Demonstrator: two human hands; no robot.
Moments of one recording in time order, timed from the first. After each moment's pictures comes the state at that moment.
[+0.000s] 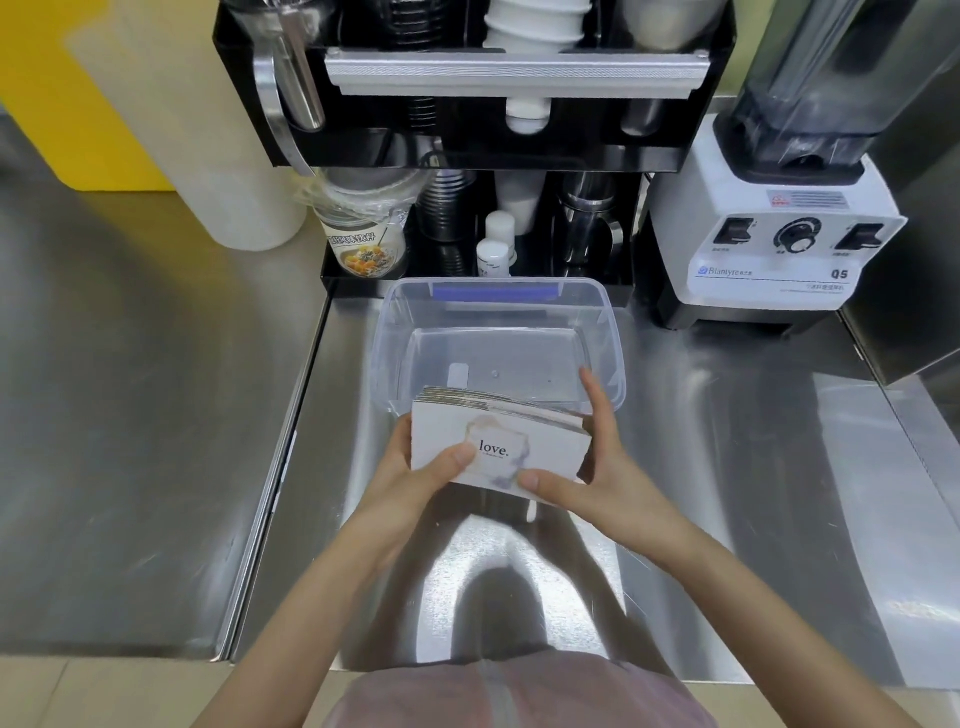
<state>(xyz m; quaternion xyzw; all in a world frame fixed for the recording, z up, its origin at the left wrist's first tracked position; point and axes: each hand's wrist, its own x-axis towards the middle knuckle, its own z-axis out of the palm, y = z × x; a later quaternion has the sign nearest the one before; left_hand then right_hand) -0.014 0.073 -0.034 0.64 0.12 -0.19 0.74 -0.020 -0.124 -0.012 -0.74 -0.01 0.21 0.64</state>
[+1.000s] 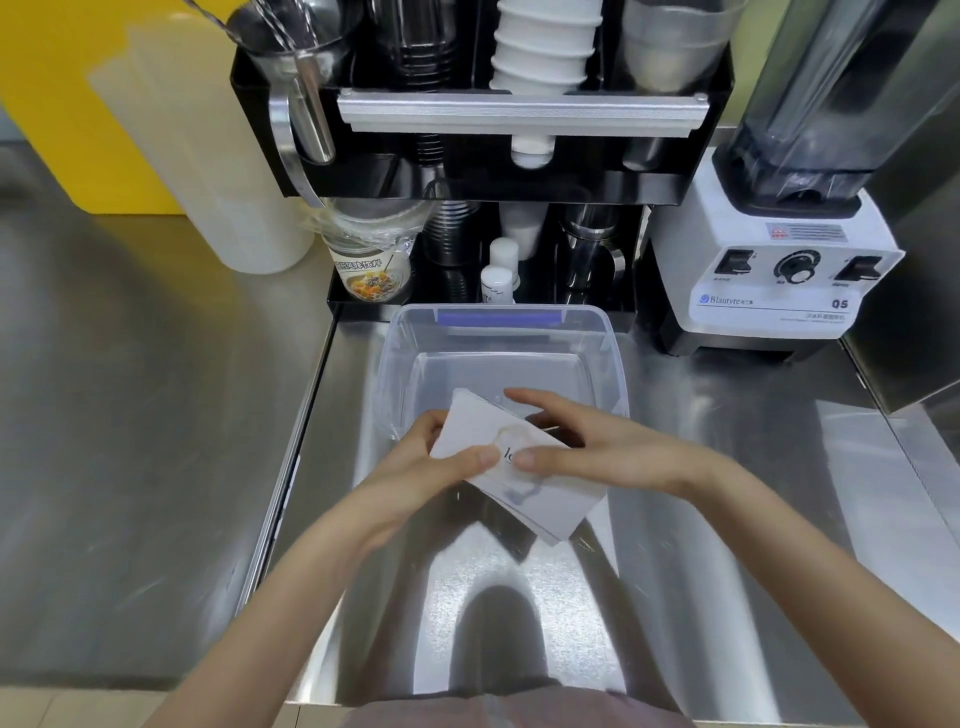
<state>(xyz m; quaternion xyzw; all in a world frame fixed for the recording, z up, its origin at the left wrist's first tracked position) 0.020 0.077 -0.011 0.70 0.08 -0.27 0.66 0.035 -0.122 0.038 -0.81 -0.10 0.35 0.46</state>
